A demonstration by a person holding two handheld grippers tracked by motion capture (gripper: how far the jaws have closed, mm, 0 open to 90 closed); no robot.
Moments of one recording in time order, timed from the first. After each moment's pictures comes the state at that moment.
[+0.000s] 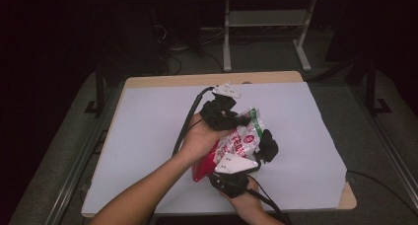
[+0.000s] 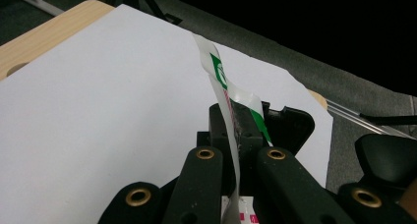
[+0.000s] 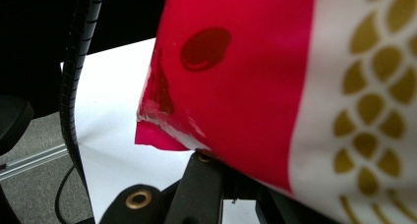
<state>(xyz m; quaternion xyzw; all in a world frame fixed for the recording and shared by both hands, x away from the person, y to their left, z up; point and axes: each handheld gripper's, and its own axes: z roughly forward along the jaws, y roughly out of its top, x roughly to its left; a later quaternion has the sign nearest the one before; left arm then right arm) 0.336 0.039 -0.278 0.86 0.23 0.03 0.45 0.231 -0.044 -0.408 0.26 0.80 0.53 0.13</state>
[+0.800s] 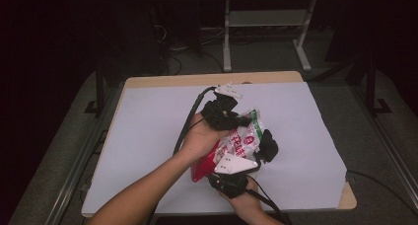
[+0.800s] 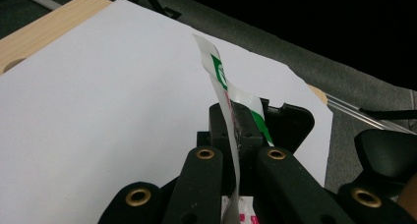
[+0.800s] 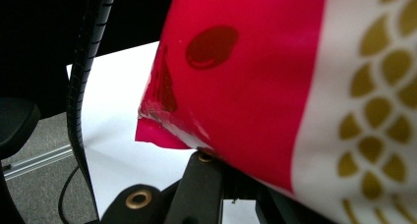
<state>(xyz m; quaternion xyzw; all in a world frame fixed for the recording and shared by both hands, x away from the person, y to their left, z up) 0.337 0.036 -0.277 0.87 0.23 0.03 0.44 0.230 -0.043 -0.407 0.26 0.79 0.54 0.13</state>
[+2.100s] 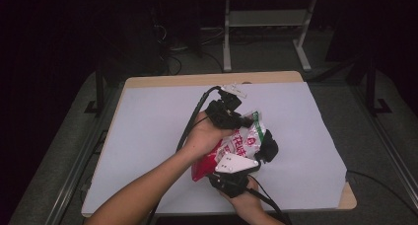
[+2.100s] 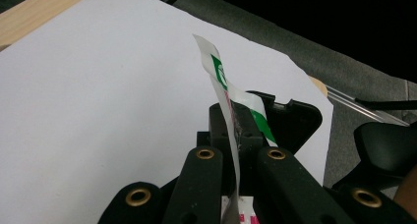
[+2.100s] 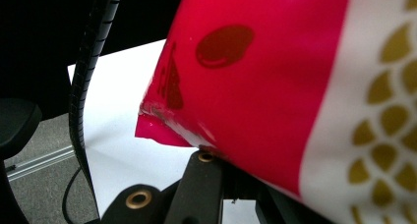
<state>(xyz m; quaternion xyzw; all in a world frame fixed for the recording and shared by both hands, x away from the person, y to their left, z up) 0.345 0.026 -0.283 0.88 0.23 0.01 0.42 0.232 -0.045 -0.408 0.26 0.79 0.54 0.12</state>
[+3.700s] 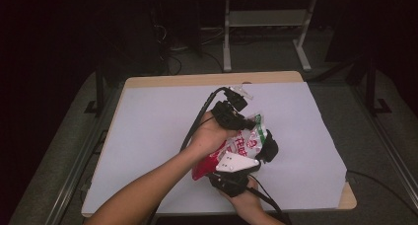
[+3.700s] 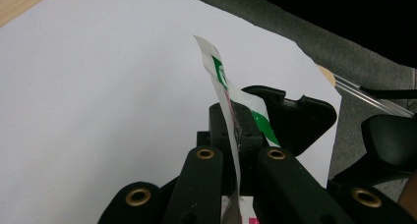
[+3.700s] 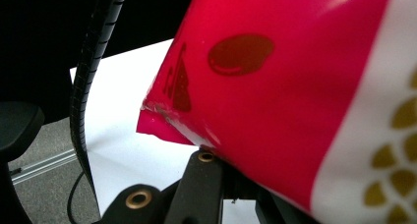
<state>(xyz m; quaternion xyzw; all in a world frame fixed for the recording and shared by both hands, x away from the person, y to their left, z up) 0.350 0.013 -0.289 0.89 0.24 0.00 0.39 0.234 -0.045 -0.410 0.26 0.79 0.54 0.11</state>
